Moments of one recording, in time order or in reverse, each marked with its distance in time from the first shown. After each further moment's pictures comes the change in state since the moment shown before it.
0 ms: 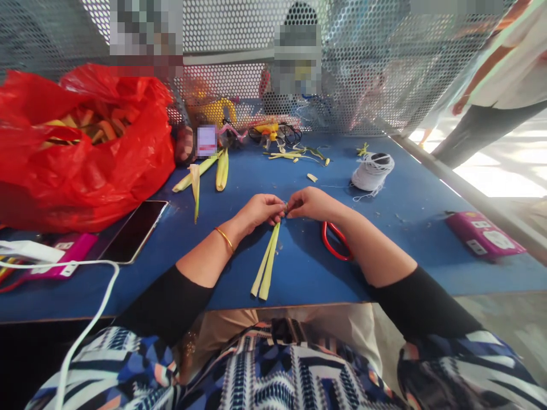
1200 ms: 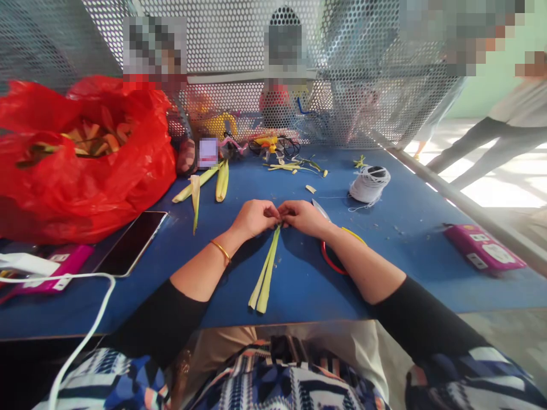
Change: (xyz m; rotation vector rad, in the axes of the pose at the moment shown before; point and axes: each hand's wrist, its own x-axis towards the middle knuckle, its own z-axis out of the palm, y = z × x) left_hand 0.010 -0.008 -0.016 0.476 0.105 0.304; right_hand 0.009 0.003 0.024 0.279 0.084 -0.082
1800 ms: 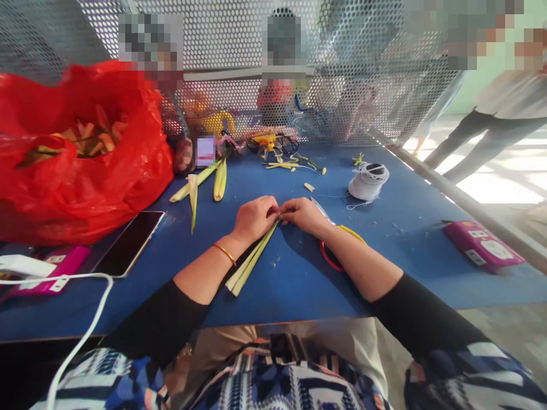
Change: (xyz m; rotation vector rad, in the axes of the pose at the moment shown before) left_hand -0.007 0.005 0.007 0.534 0.208 0.284; right_hand 0.000 0.000 0.002 0.051 0.097 0.086
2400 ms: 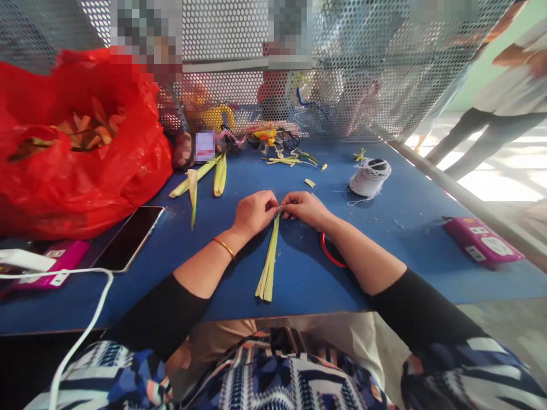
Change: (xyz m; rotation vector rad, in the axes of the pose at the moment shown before) left_hand 0.001 -0.003 0.002 -0.102 0.063 -0.046; right_hand -0.004 -0.014 -0.003 0.156 0.029 0.119
